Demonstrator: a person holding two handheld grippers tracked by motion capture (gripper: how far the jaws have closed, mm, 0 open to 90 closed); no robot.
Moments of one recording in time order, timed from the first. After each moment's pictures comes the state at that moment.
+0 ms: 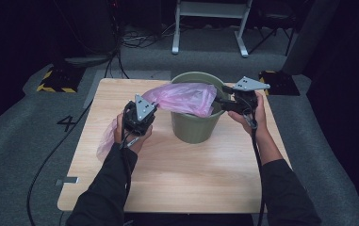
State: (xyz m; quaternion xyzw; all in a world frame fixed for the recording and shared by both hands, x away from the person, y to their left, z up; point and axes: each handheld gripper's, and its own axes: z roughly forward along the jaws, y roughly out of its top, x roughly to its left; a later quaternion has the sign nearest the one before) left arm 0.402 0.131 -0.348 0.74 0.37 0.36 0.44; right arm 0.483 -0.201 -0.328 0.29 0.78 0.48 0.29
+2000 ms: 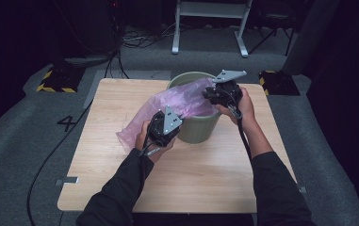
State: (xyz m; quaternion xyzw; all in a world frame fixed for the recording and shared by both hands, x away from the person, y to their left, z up) left arm 0.383 0.067 -0.355 0.79 0.26 0.31 0.46; right arm 0.504 -0.153 -0.316 0.28 0.84 0.39 0.25
